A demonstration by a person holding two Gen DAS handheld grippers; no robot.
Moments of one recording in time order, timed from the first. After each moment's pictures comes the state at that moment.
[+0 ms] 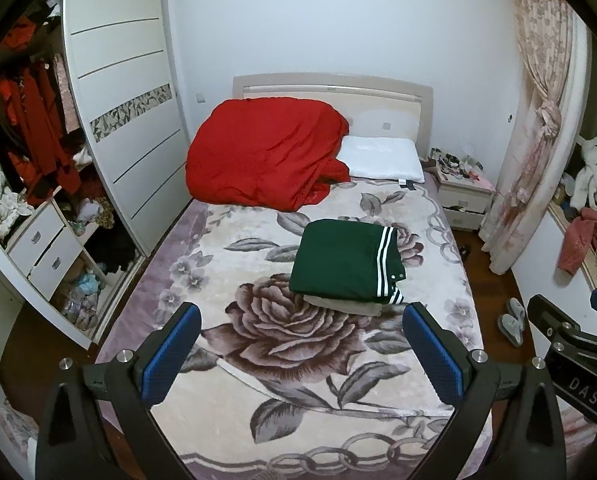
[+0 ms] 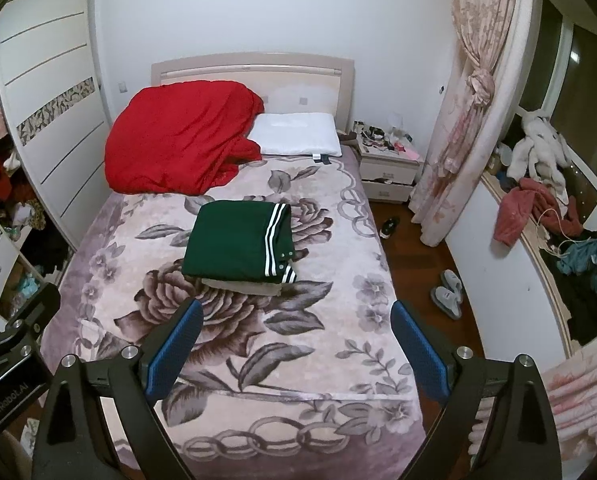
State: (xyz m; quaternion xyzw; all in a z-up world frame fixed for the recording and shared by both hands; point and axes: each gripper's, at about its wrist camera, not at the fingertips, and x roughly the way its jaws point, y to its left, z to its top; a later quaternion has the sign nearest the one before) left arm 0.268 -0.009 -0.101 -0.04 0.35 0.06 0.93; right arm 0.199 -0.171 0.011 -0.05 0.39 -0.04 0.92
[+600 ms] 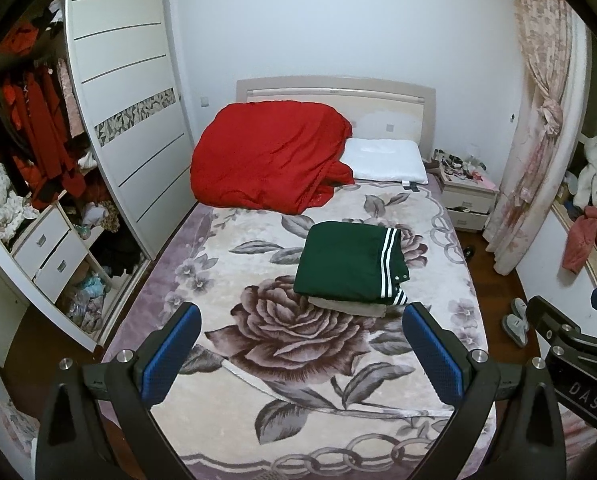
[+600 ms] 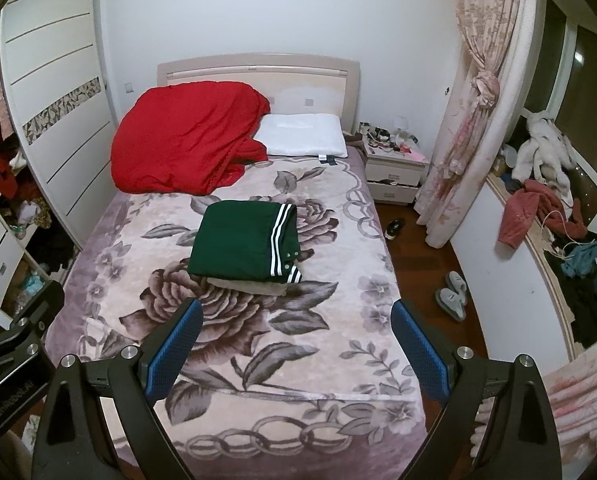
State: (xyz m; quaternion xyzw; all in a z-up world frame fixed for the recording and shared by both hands) left arm 0.266 -0.008 -0.097 -0.03 0.35 0.07 0.93; right arm 0.203 -0.169 0.012 -0.05 0.39 -0.03 0.92
